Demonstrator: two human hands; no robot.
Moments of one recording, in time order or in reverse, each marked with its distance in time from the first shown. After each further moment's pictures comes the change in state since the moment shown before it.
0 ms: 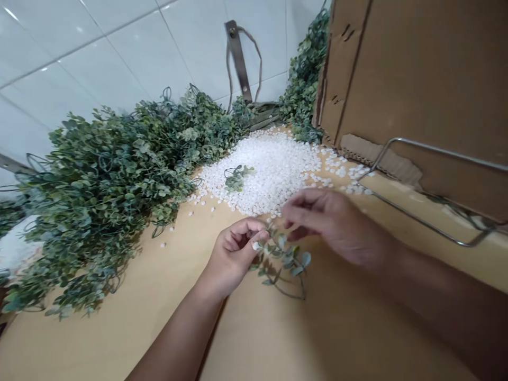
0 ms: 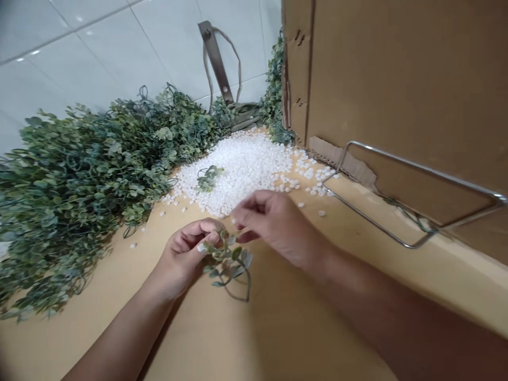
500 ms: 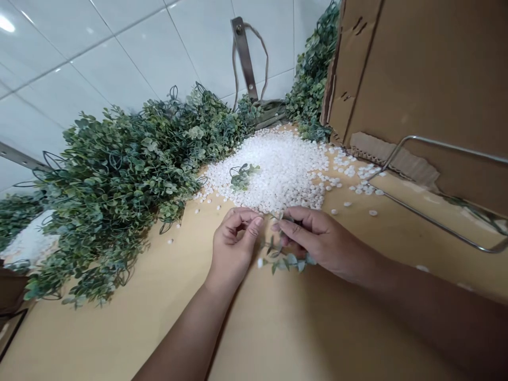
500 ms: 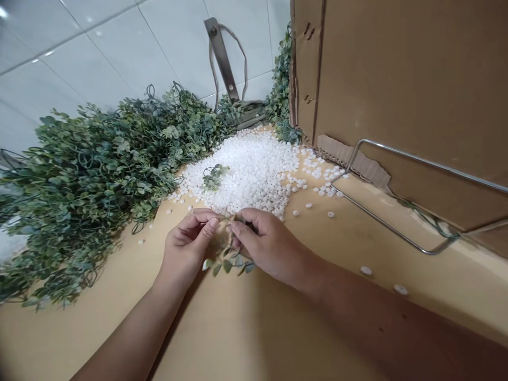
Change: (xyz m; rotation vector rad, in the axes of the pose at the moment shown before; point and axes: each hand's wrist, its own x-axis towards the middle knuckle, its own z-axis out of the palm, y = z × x) left_hand 0.011 -0.011 -0.009 0.364 0.291 0.289; right_hand -0.001 0.022 0.011 -0.181 -0.159 0.005
